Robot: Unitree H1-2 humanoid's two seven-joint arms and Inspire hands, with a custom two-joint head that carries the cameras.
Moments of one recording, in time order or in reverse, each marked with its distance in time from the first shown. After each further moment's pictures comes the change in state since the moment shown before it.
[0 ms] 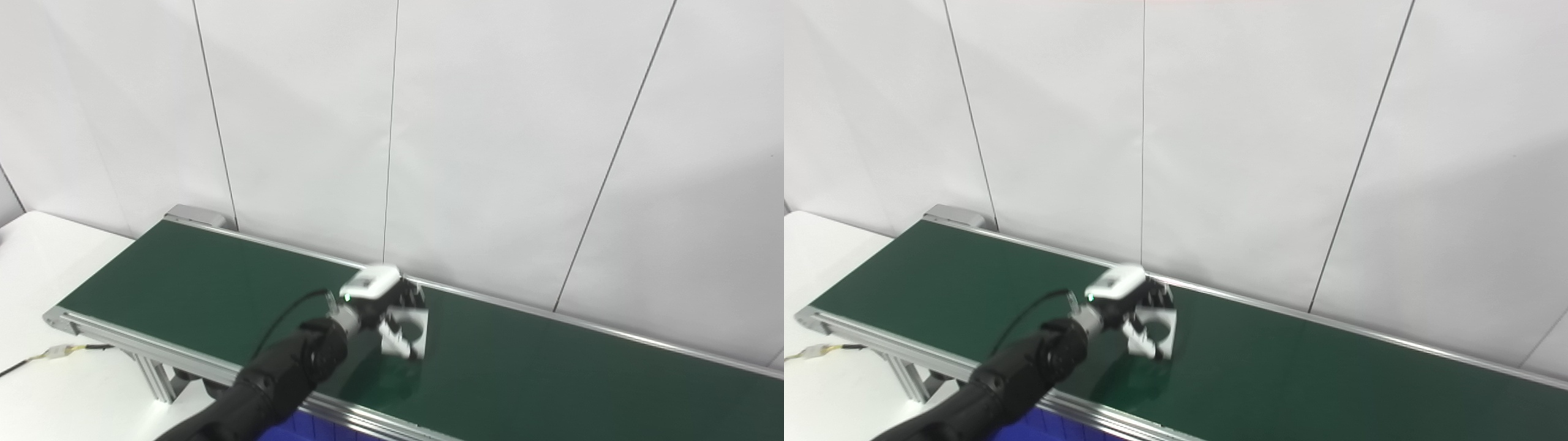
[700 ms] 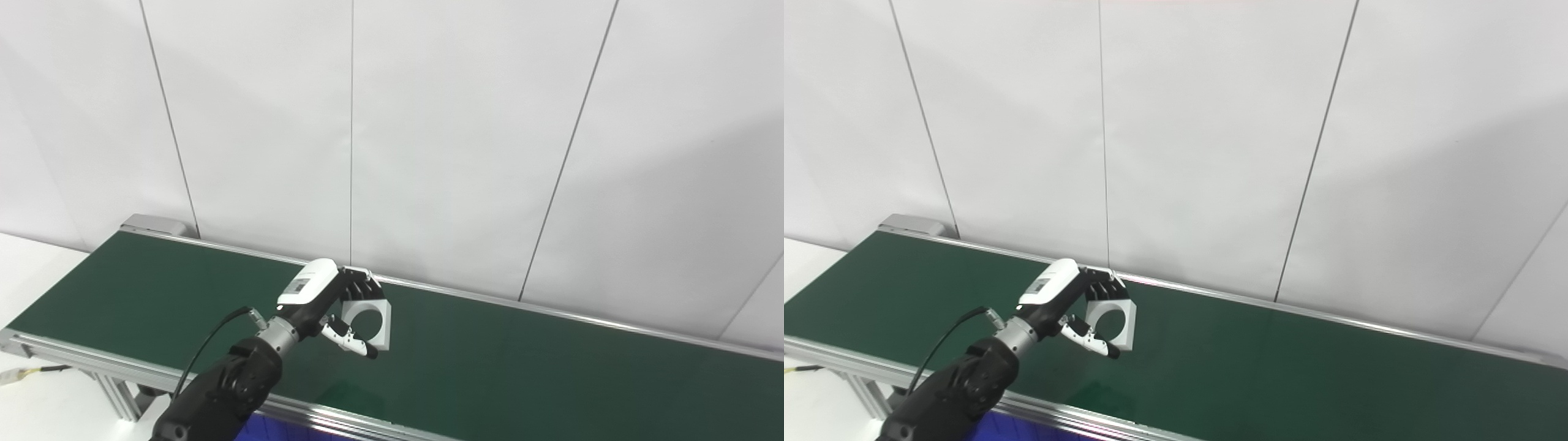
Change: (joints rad) left arm 0.207 0.032 0.123 -0.282 -0.123 -0.162 -0.021; right arm -0.012 0.006 0.002 0.014 -0.033 0.026 -0.004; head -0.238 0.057
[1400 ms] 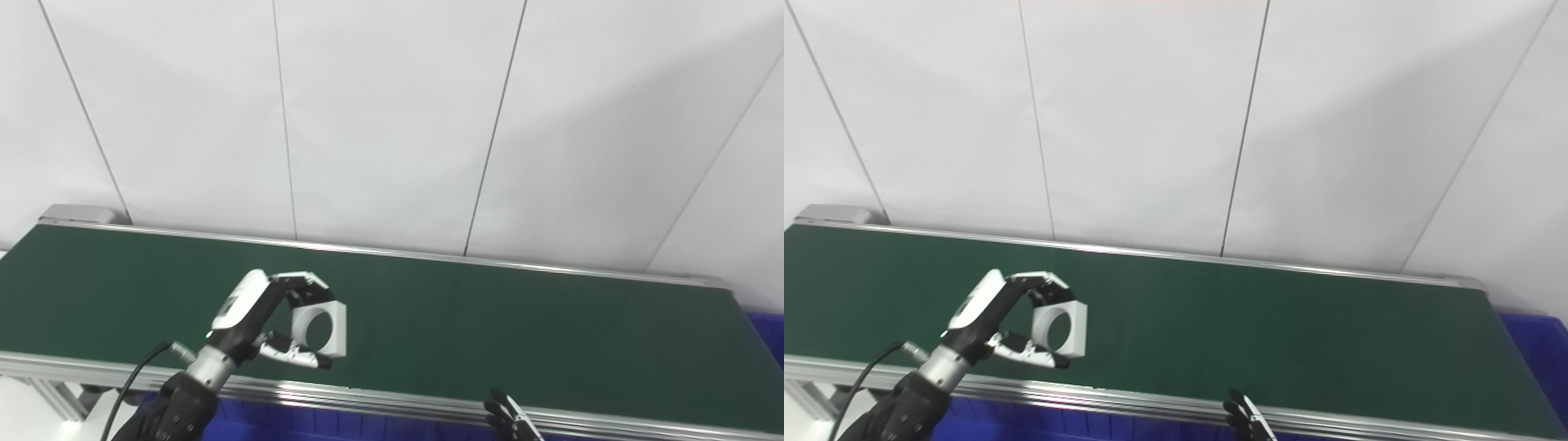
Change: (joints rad) left arm 0.194 -0.024 0.047 -0.159 -0.118 -0.068 -0.040; right arm 0.003 0.041 0.028 -0.022 -0.050 0.037 -0.005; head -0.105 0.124
